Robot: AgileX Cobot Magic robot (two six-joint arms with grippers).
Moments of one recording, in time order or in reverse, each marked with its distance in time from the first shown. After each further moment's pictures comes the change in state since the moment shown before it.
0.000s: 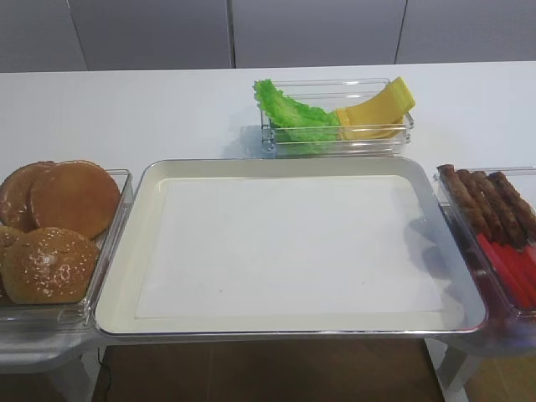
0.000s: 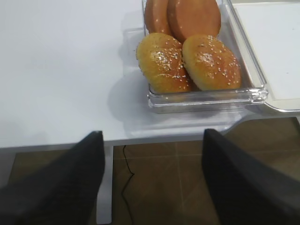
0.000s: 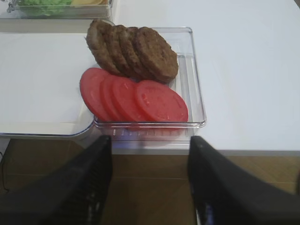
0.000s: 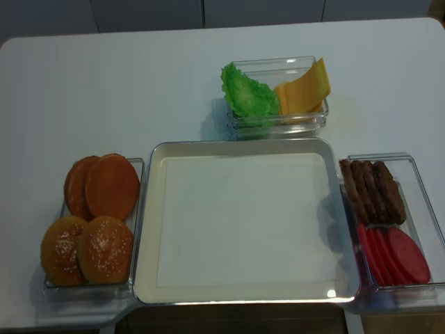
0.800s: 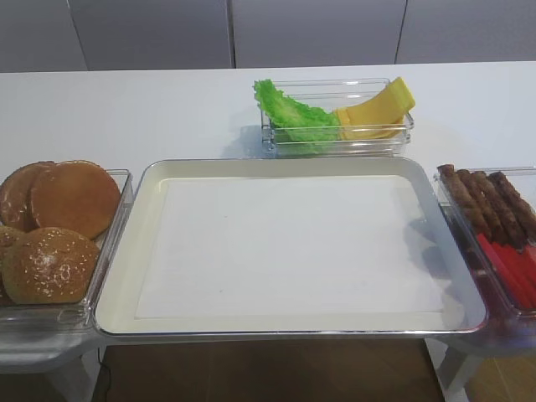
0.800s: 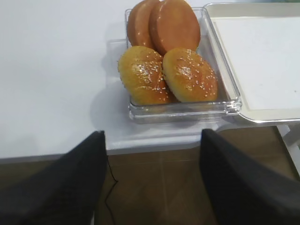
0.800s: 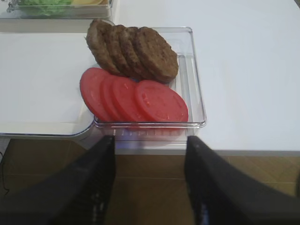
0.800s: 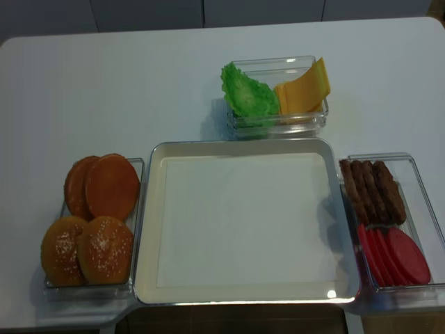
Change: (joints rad) left arm 0.000 0.043 -0.035 -0.071 -0.028 0.000; right arm 0.000 0.000 0.000 0.000 0.000 0.000
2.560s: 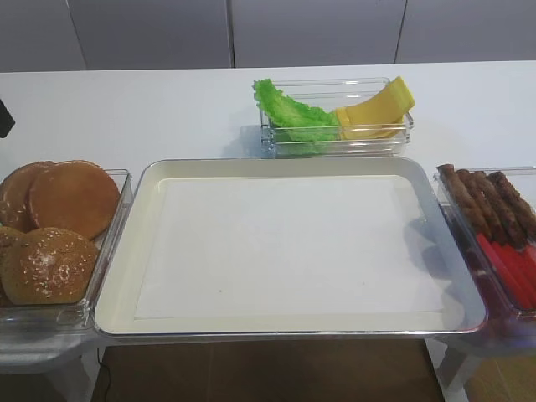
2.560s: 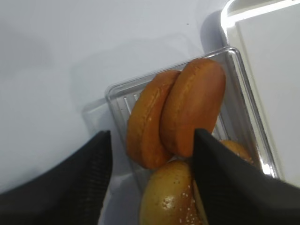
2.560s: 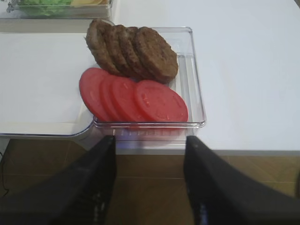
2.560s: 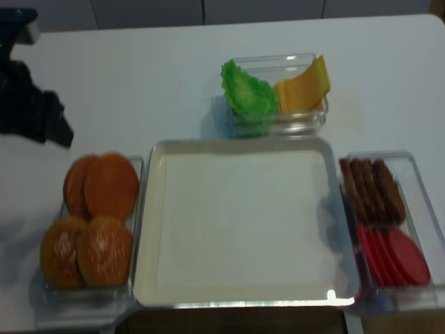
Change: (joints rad) left arm 0.201 1.513 -0.851 -0.260 0.065 0.546; right arm 0.000 0.000 0.000 0.000 0.000 0.000
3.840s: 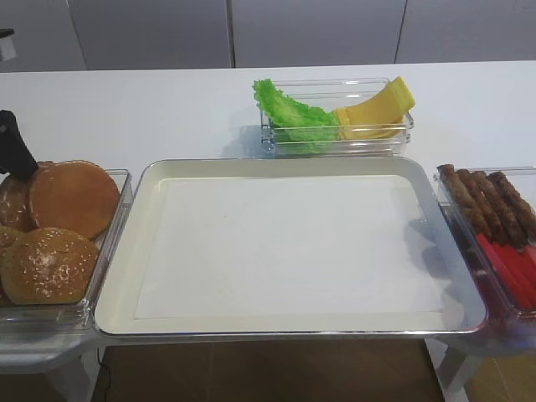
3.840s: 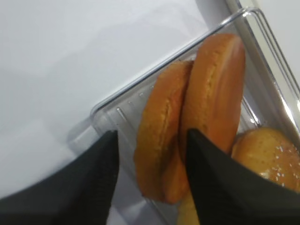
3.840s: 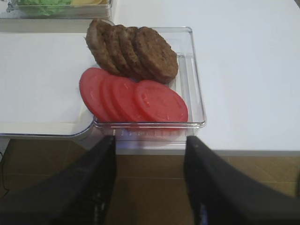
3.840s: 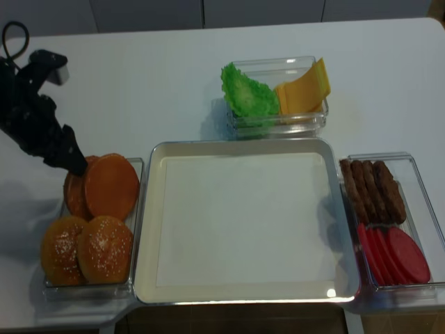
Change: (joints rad) left arm 0.020 0.189 -0.008 -0.059 0.003 0.303; right arm 0.000 0.000 0.000 0.000 0.000 0.000
